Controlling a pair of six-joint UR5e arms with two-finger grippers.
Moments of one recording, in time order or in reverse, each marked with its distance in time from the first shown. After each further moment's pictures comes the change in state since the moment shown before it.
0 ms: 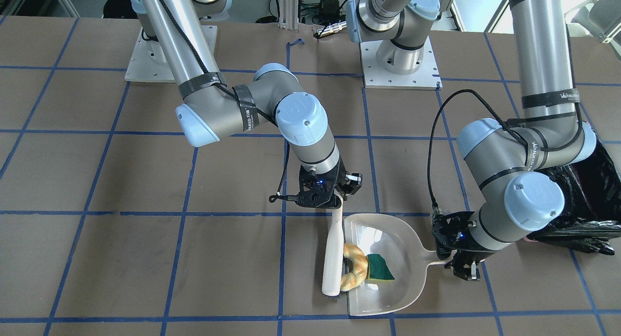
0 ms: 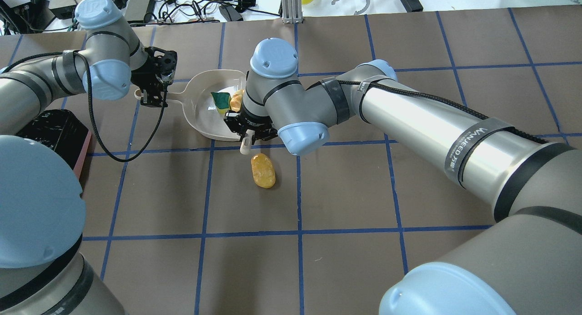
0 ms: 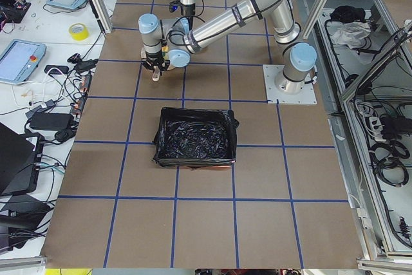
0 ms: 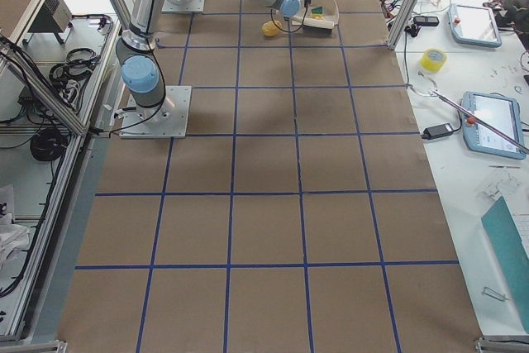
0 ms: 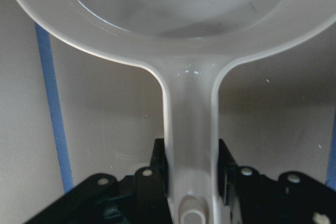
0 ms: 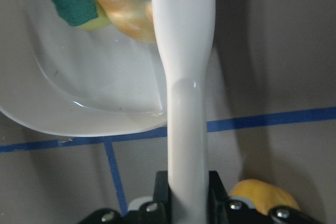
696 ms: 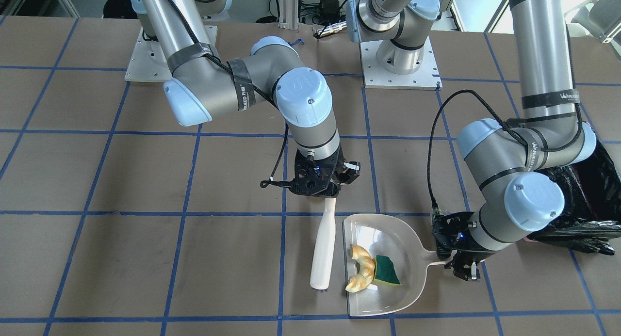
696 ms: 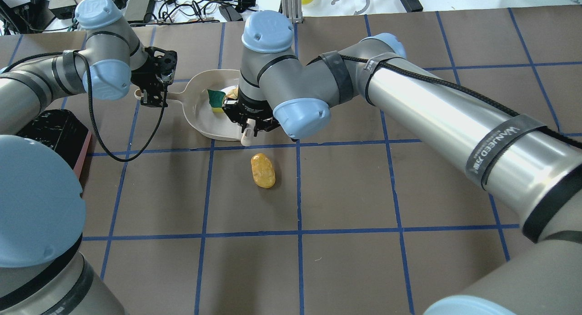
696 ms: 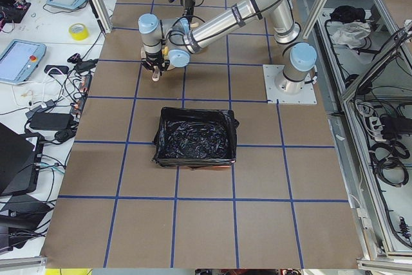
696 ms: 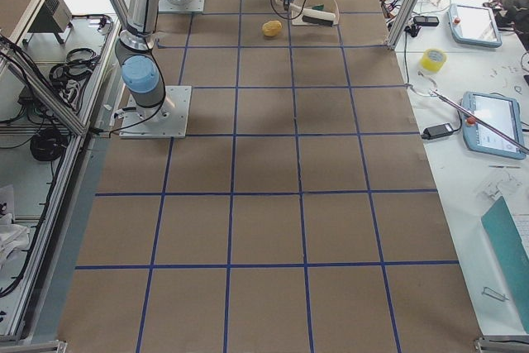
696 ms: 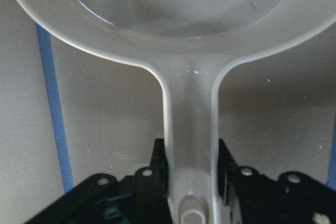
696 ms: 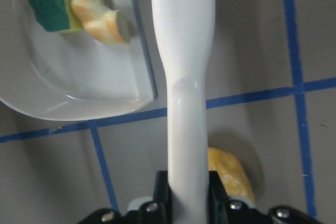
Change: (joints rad) left arm 0.000 -0.001 0.001 0.000 0.000 -0.003; right arm -0.025 -0.096 -0.049 0.246 -0.082 -0.042
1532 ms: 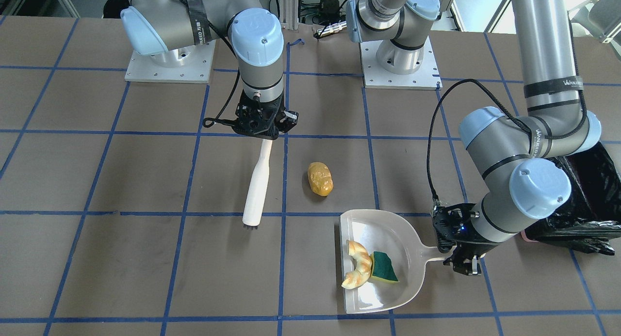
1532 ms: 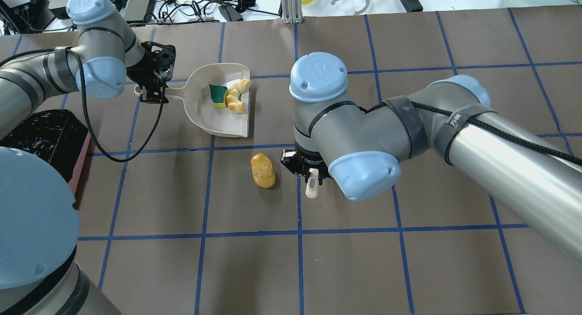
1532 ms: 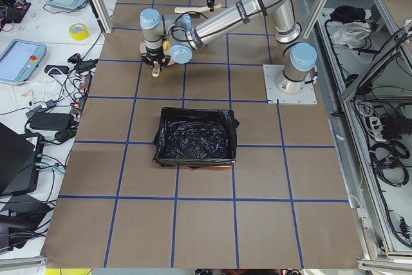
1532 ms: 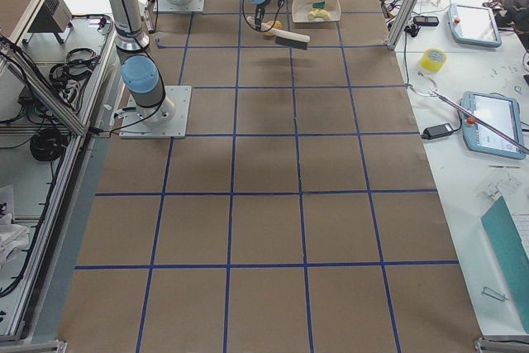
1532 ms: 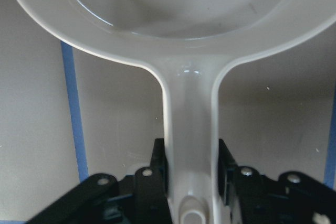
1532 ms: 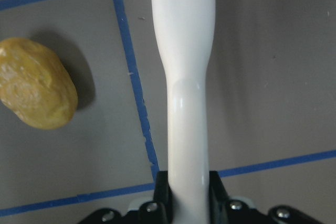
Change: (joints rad) left arm -0.001 0.067 -0.042 -0.009 -0.028 0.005; right arm -0.024 -0.328 0.415 0.069 -0.159 -0.051
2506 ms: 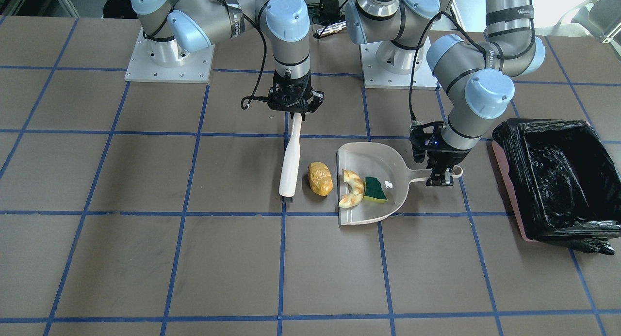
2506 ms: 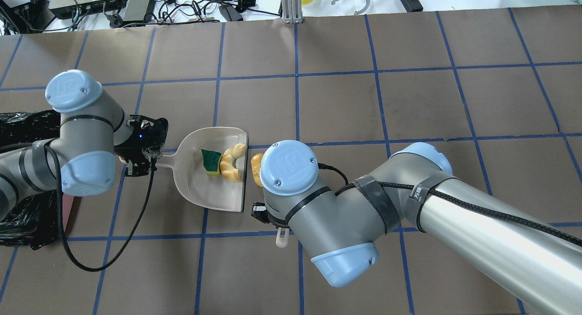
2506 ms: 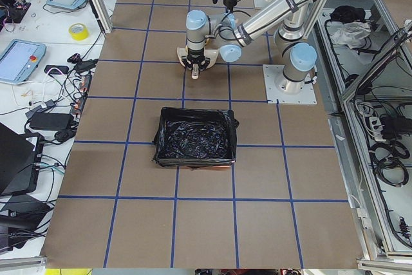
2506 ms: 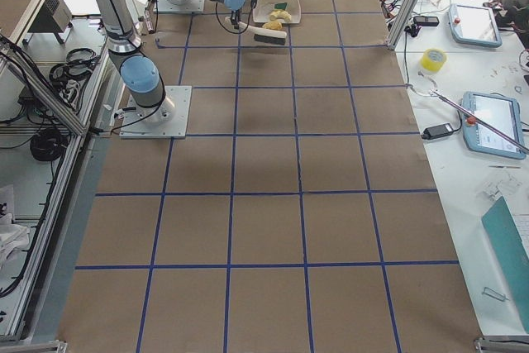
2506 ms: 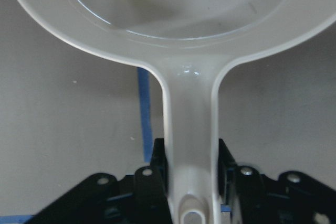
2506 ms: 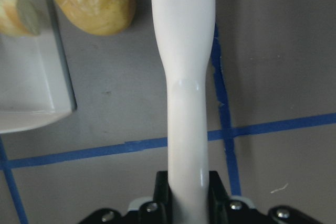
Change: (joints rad) left arm 0.049 0.359 -0.573 0.205 0.055 0.071; right arm 0.185 0.021 0.130 -0.260 0.050 0.167
